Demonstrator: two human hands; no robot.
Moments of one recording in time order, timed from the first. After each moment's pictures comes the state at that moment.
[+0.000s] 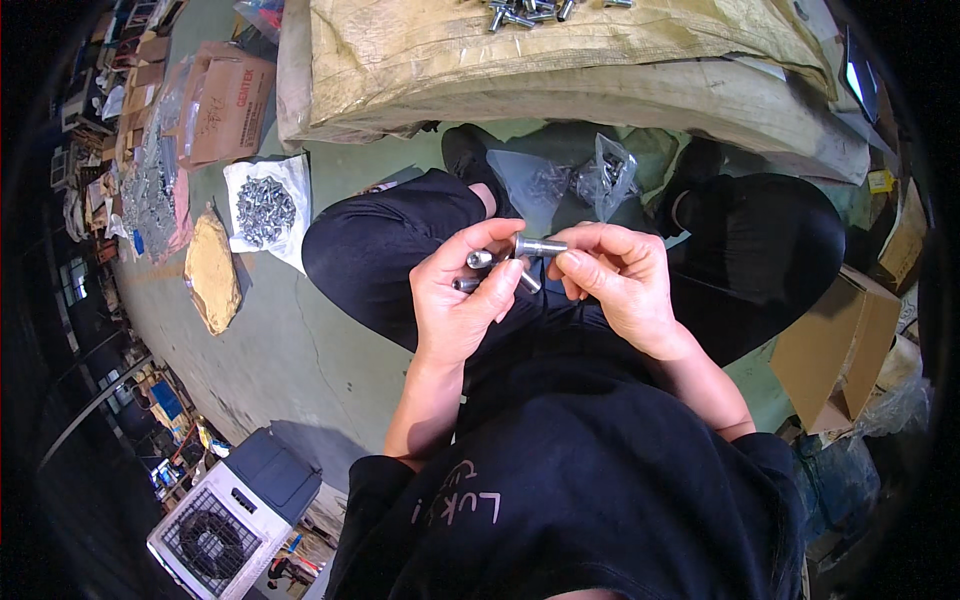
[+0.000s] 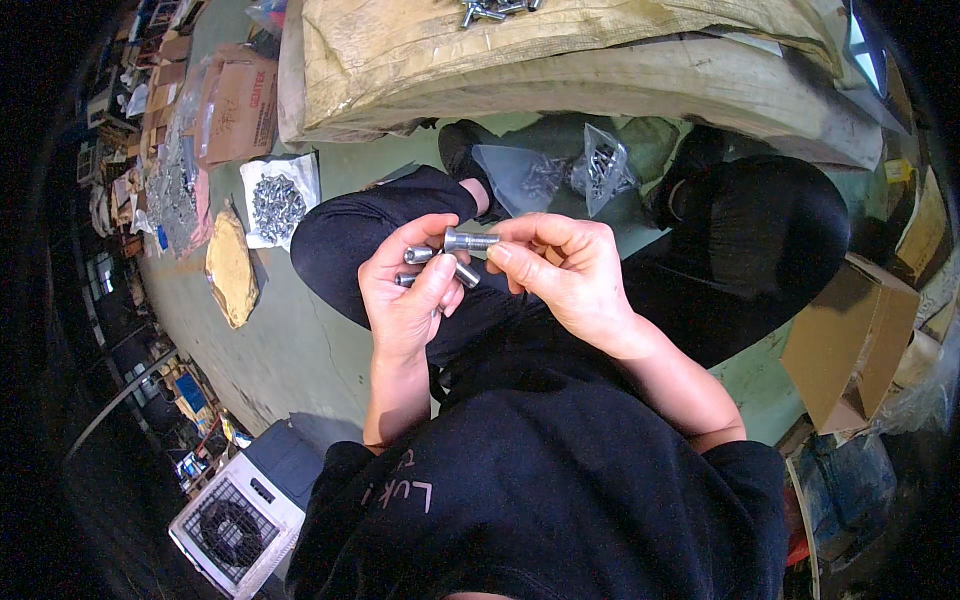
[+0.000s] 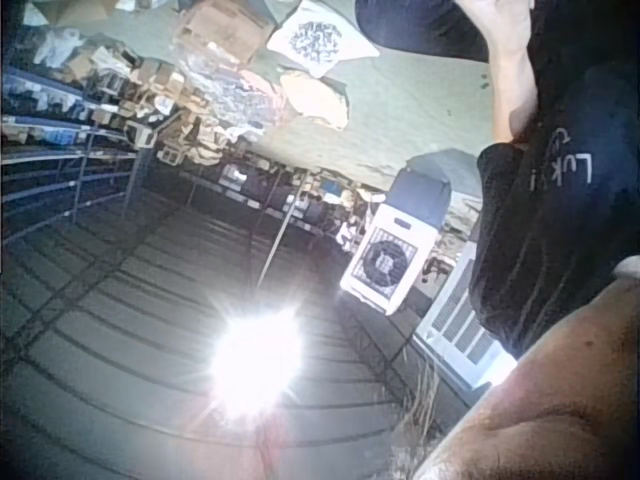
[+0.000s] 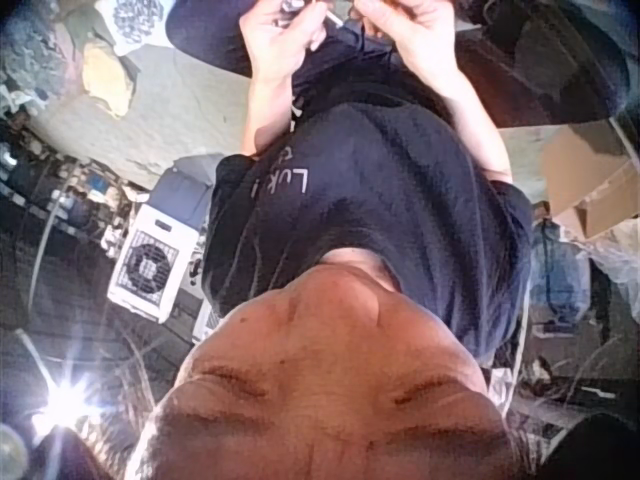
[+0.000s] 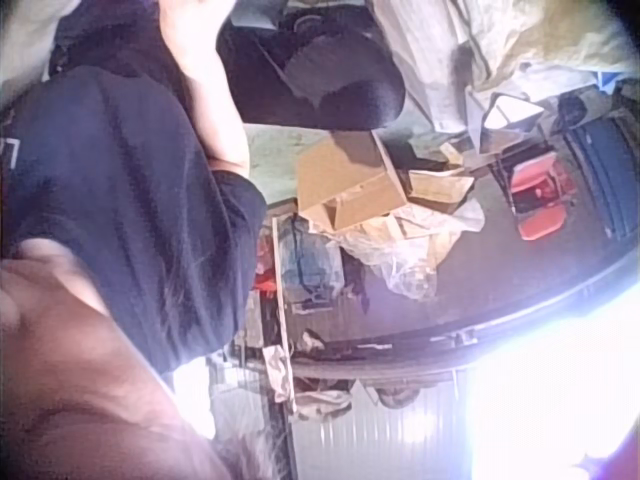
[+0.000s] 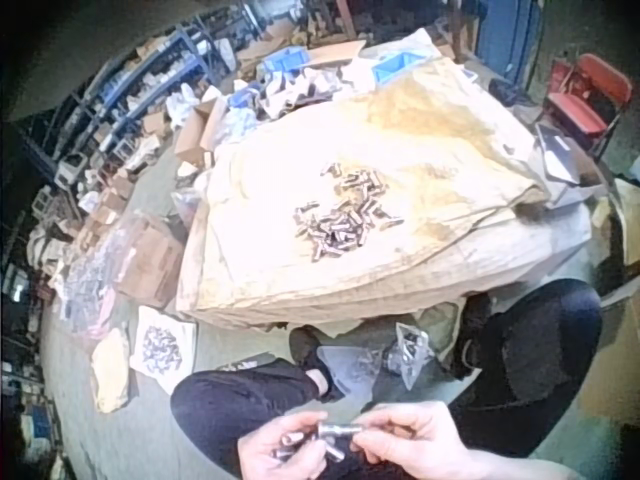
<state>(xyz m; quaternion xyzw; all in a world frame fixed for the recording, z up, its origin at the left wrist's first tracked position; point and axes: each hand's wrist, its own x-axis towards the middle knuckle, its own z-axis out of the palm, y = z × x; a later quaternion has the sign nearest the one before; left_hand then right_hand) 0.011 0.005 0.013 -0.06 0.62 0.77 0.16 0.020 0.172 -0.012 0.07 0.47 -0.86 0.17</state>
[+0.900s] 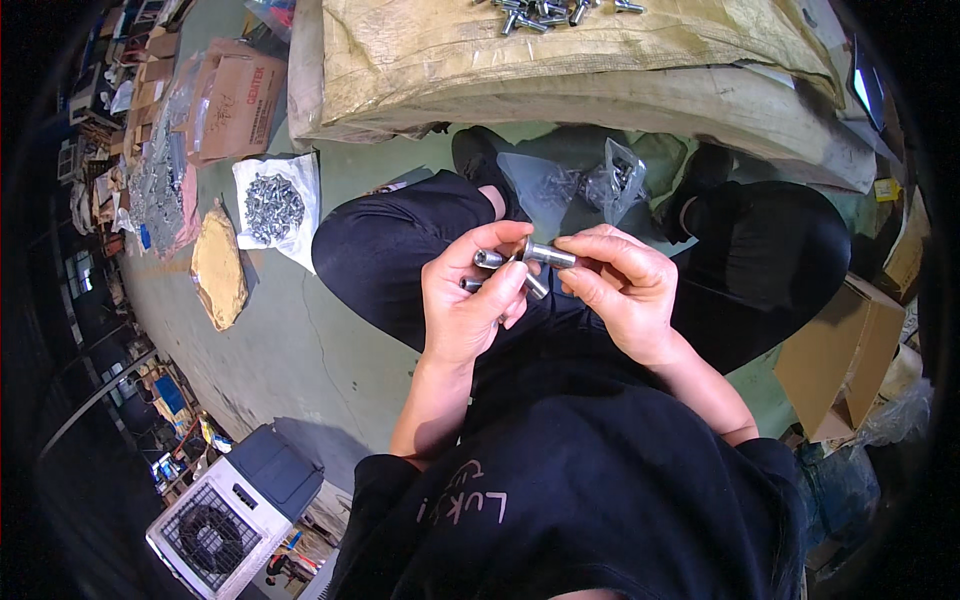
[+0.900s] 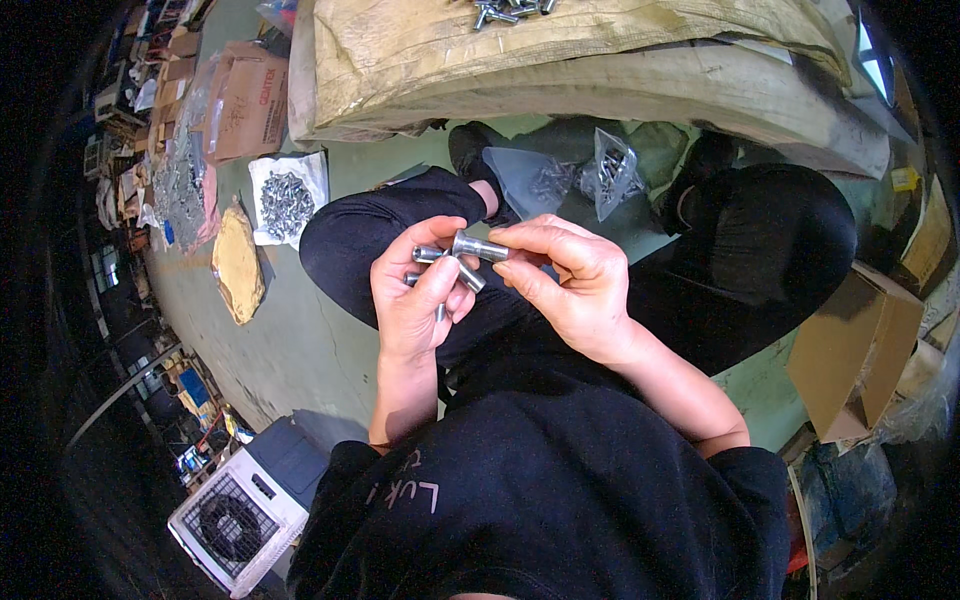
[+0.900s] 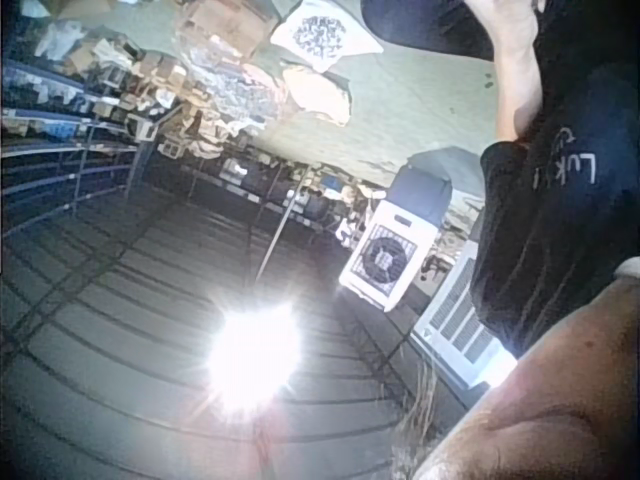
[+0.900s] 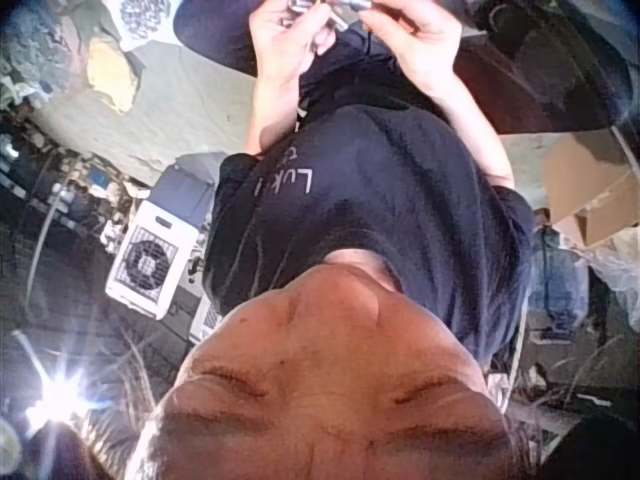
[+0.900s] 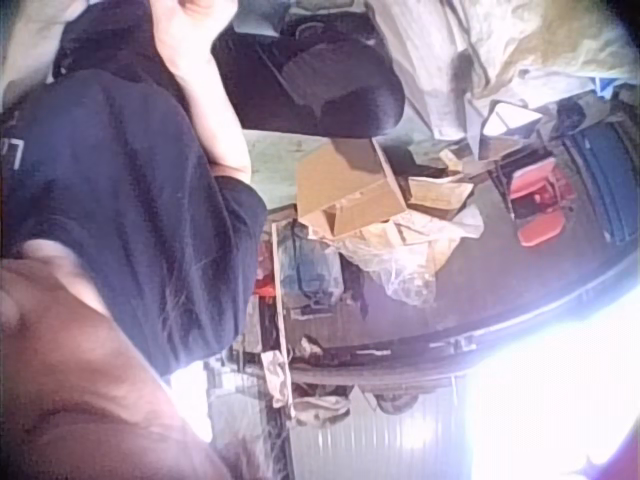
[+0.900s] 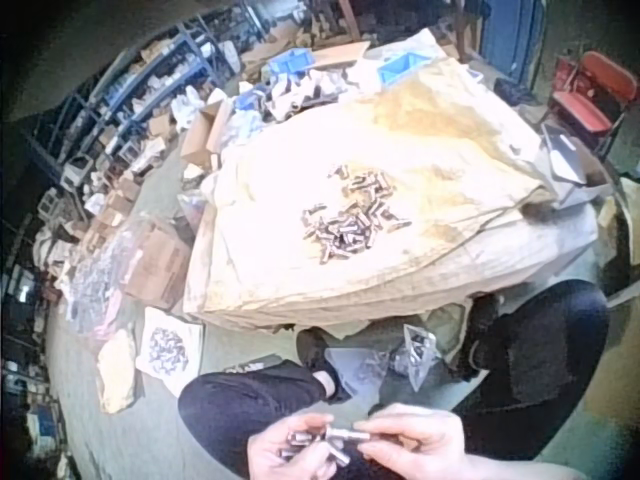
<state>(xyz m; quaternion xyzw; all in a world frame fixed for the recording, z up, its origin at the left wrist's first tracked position) 0.010 0.003 0.011 -0.06 0.53 0.82 0.18 0.021 0.166 -0.013 -0.01 0.56 -0.83 0.04</state>
